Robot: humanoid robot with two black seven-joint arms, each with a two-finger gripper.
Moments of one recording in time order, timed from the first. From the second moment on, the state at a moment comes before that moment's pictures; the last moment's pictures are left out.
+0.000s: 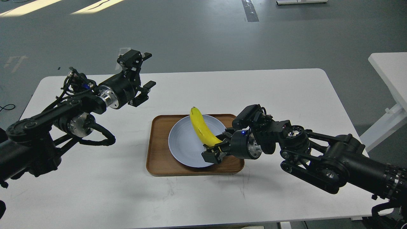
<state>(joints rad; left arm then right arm) -0.83 0.46 -0.46 -1.09 0.22 -0.07 -0.15 0.73 -0.30 0.39 1.27 -2.00 0.38 0.13</state>
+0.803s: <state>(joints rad) -0.80 0.44 -0.56 -1.09 0.20 -0.07 -0.15 0.72 -0.25 0.84 1.13 -1.13 0.27 0.05</state>
